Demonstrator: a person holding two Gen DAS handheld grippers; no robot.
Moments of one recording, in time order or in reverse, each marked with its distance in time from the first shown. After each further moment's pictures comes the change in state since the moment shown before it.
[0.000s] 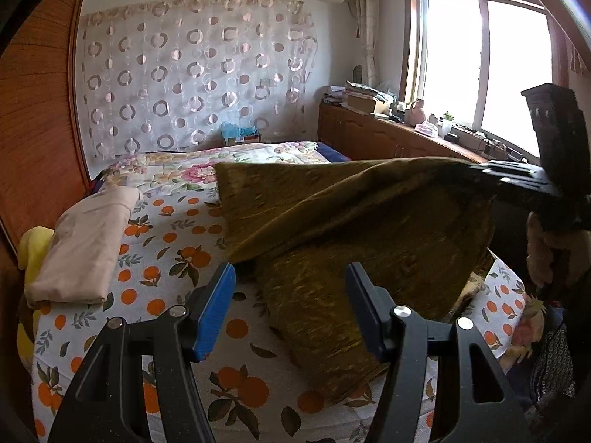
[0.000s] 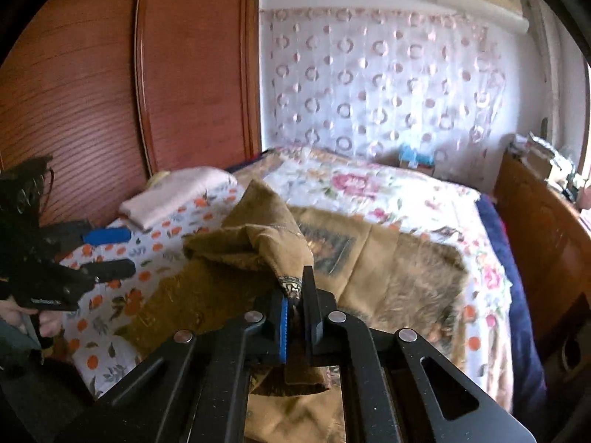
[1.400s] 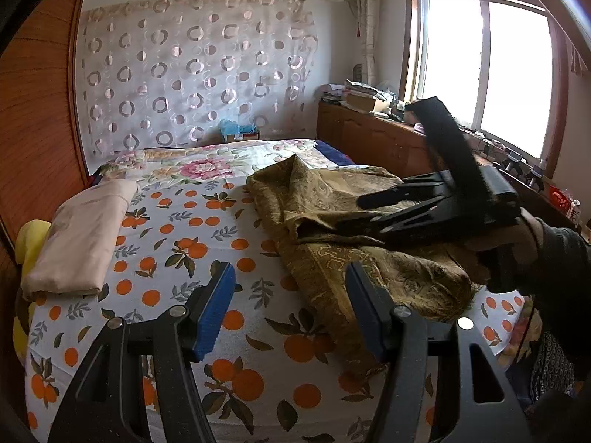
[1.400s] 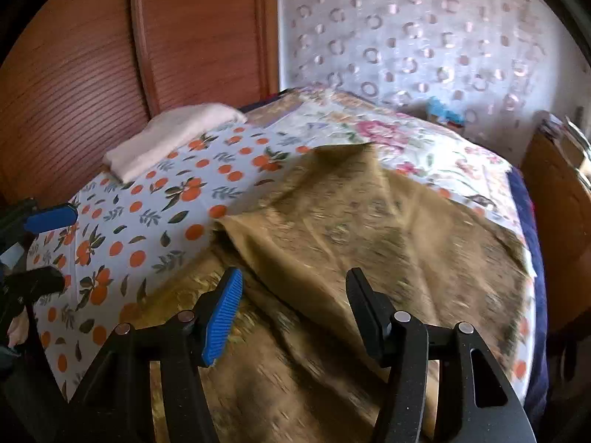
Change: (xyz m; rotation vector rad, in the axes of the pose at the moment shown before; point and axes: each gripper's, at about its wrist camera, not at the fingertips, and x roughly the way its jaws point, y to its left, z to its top) left arm 0.001 -0.001 -0.010 -0.010 0.007 -0.009; right arm 0.131 0.021 -0.021 -0.081 0.291 0.113
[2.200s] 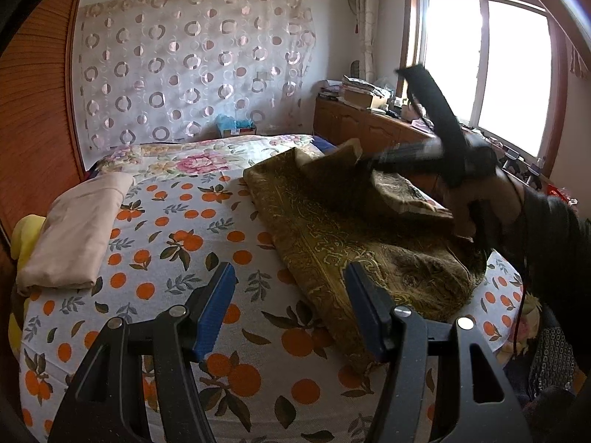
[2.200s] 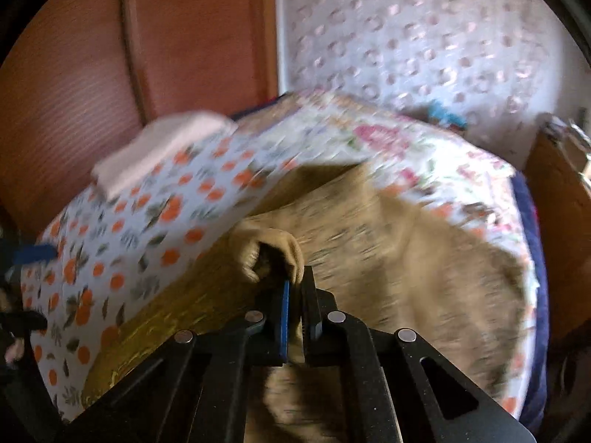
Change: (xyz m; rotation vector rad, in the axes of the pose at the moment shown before) left arm 0.010 0.002 -0.007 0.000 0.016 -0.020; right arm -0.002 -0.064 0.027 0.048 -0.075 -0.065
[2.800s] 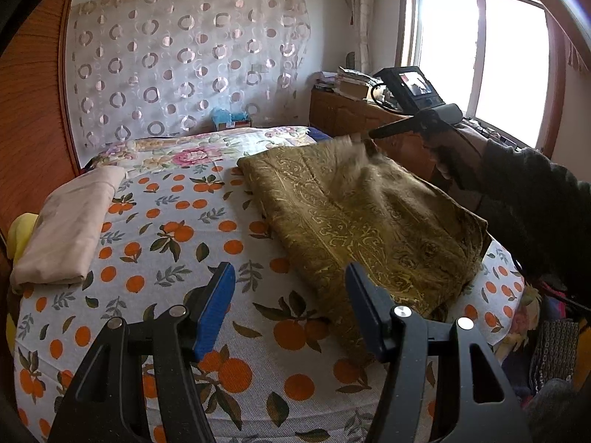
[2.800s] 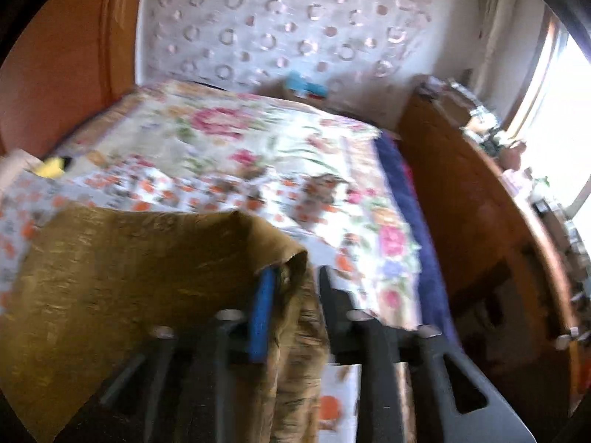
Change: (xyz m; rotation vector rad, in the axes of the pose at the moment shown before) left arm 0.006 -0.003 -0.005 0.016 0.031 -0.012; right arm 0.060 -0.109 0.028 0.122 0.131 -0.500
